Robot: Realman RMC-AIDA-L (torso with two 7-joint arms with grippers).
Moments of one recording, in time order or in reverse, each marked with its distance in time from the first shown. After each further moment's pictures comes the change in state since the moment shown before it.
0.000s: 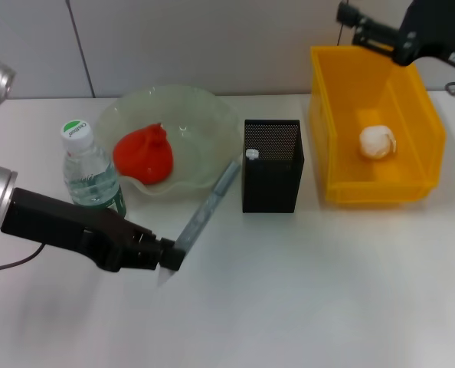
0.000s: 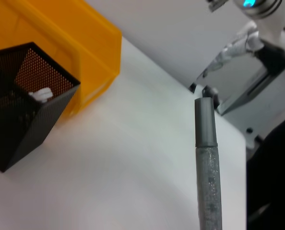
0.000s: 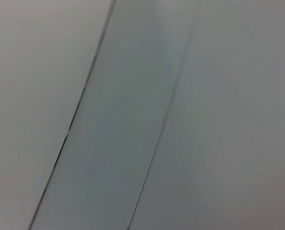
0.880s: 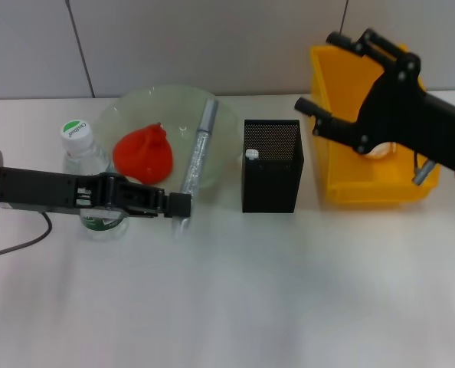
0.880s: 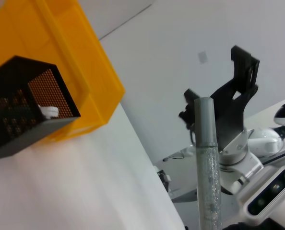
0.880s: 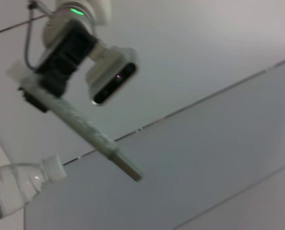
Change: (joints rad) left arm -0.012 0.022 -0.148 -0.170 -0.127 -0.001 -0.302; right arm -0.014 0.006 -0.032 0.290 0.057 -0.192 -1.022
